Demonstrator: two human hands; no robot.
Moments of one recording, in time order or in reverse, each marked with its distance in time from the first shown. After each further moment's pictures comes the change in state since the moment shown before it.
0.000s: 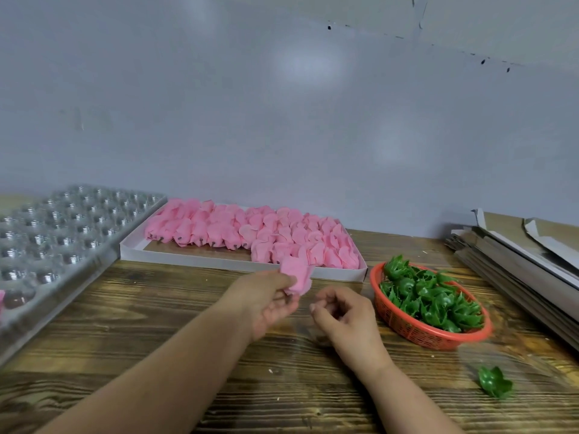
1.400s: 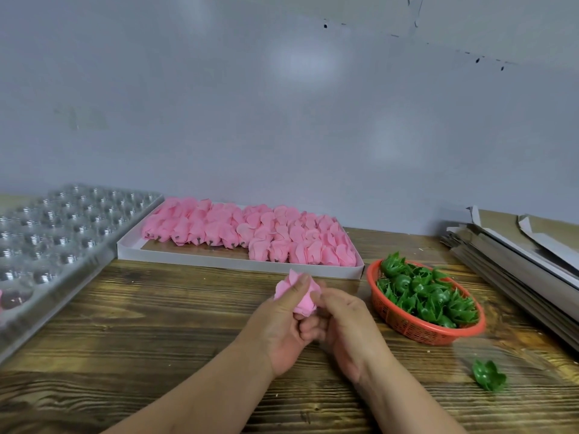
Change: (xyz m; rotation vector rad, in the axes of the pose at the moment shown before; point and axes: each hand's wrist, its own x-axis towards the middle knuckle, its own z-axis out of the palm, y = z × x) left_hand -0.022 -0.044 0.017 -0.237 -0.350 0.033; right_hand -0.007 -0.025 0.001 0.698 -0.150 0.459
